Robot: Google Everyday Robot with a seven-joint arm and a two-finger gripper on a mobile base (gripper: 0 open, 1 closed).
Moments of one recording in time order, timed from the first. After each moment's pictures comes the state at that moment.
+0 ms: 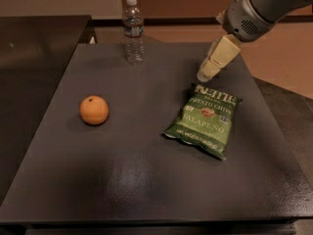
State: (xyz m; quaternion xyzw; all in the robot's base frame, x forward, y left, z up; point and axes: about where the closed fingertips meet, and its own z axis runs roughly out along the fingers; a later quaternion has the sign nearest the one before) arm 0.583 -0.136 0.963 -0.56 0.77 0.05 0.31
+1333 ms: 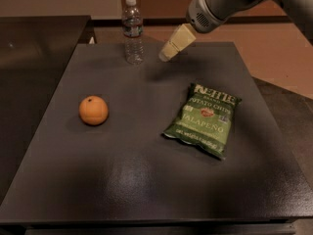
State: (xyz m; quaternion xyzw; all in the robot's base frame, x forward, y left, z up) arm 0.678 -0.068 0.949 -0.49 0.78 0.09 0.37
